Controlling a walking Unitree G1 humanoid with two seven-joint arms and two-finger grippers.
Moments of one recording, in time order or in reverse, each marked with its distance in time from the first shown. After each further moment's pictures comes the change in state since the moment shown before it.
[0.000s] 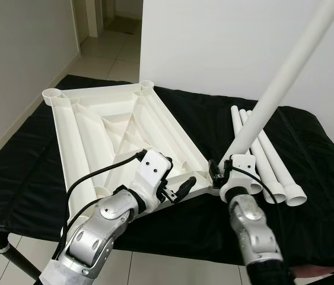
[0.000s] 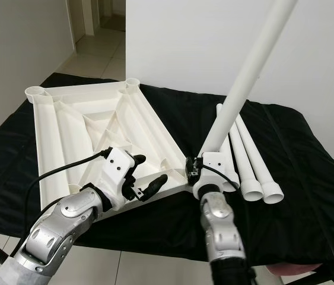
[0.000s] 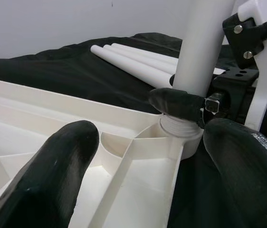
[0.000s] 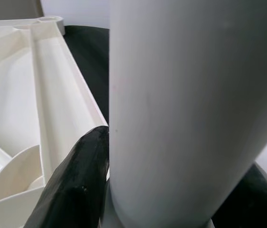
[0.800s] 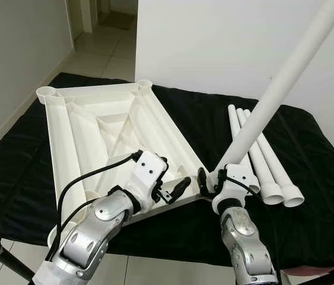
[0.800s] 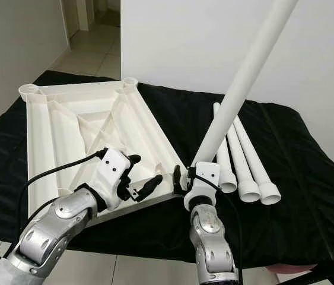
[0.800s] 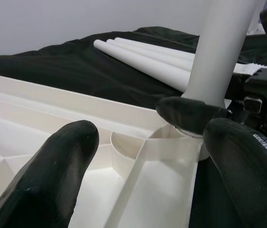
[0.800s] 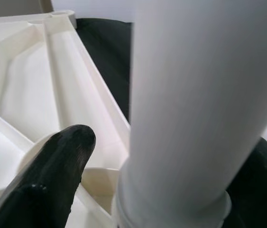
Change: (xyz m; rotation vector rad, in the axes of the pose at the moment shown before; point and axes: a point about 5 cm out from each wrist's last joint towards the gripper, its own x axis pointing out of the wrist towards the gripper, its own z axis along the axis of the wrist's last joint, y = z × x) left arm -0.008 0.004 -0.008 0.020 0.029 0.017; right arm -0.022 0.012 0.001 0.021 -0.010 0.084
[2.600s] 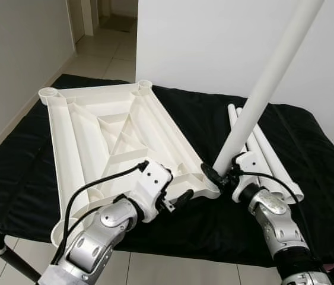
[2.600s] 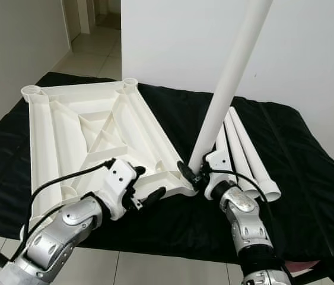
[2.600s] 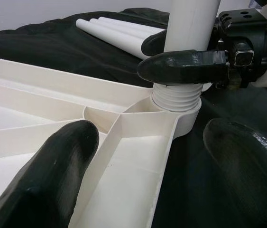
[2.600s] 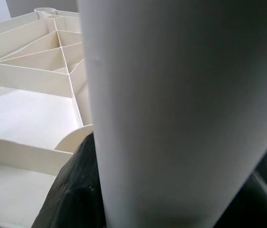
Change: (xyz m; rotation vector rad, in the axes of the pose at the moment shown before) left arm 0.005 -0.010 -0.014 -0.026 0.047 -0.051; right arm 0.034 -0.044 0.004 -0.201 -0.024 0.578
